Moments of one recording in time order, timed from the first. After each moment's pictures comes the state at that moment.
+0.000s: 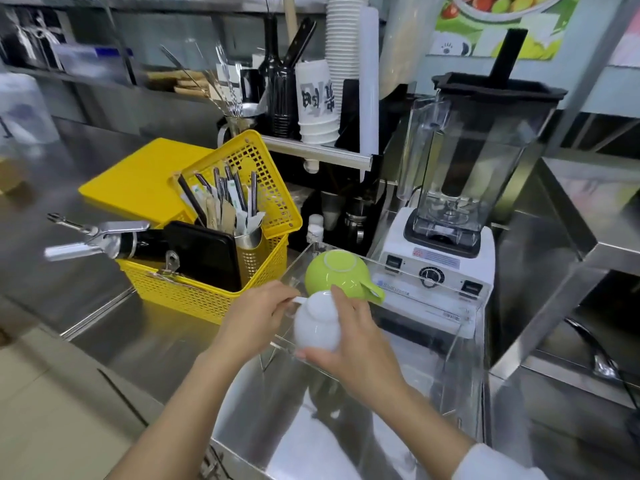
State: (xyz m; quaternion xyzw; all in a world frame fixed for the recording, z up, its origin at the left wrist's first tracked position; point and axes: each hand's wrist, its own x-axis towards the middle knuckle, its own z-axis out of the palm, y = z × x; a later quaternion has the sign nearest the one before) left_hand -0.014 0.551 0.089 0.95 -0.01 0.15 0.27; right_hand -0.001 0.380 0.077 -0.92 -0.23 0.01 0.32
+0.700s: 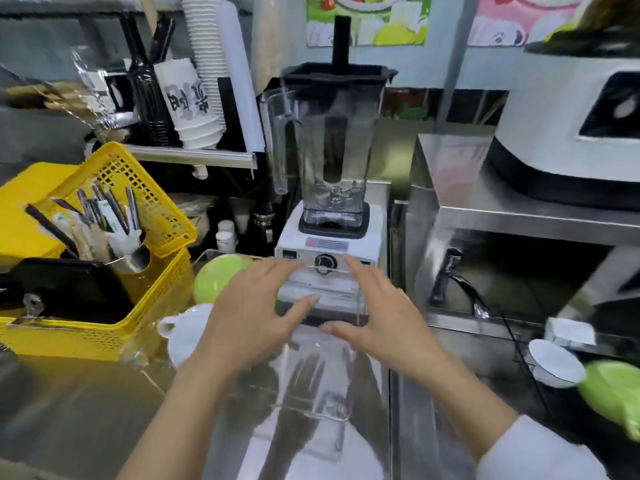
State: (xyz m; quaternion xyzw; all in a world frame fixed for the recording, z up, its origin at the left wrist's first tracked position) left_hand 0.000 0.408 0.142 0.94 -0.14 0.21 0.23; right_hand 0.022 0.222 0.115 -0.93 -0.21 -0.07 0.31
